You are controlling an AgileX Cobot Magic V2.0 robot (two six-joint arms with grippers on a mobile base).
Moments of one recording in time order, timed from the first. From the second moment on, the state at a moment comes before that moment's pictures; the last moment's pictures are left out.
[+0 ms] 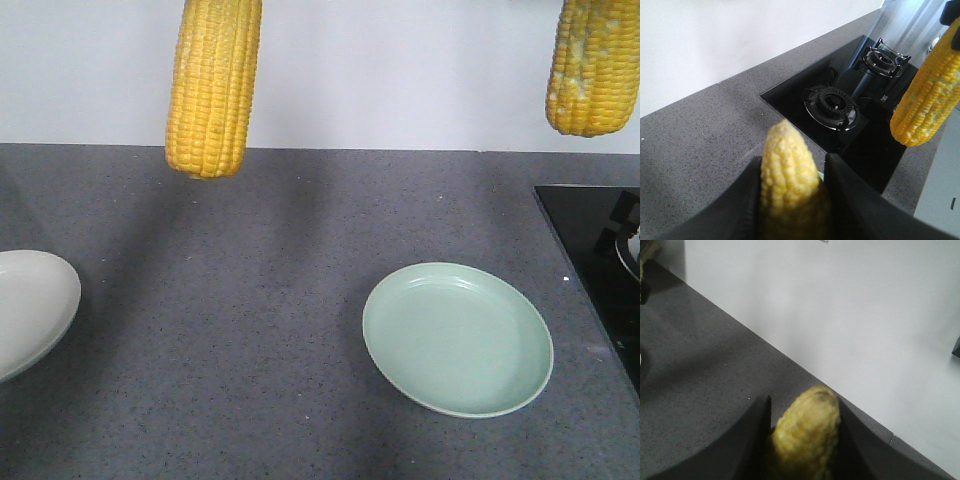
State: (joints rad) left arm -0.29 1.75 -2.30 -0.74 1.28 0.26; right arm 0.09 1.46 -2.14 0.43 1.26 -0.47
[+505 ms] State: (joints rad) left arm -0.29 1.75 -2.30 -0.74 1.28 0.26; right arm 0.09 1.46 -2.14 0.43 1.26 -0.47
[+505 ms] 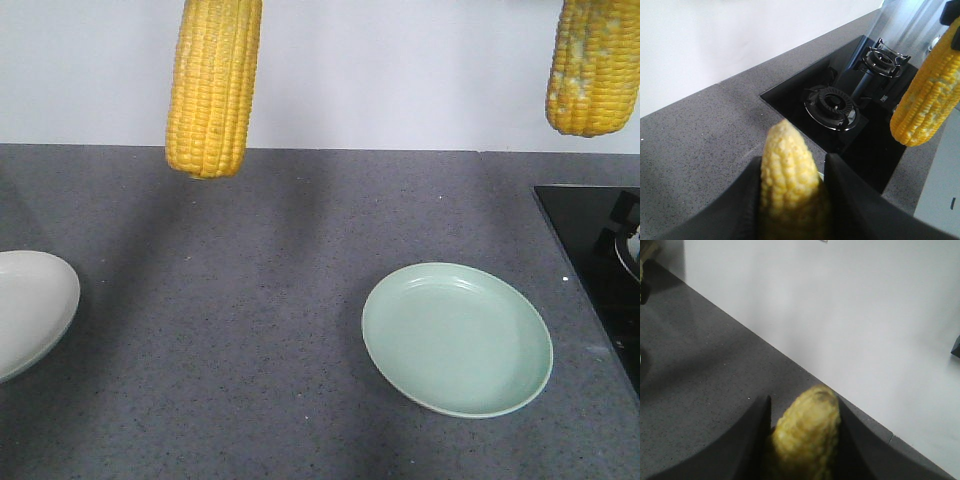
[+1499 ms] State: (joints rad) left arm -0.29 1.75 -2.30 -0.74 1.28 0.26; right arm 0.09 1.46 -2.14 0.43 1.26 -0.47
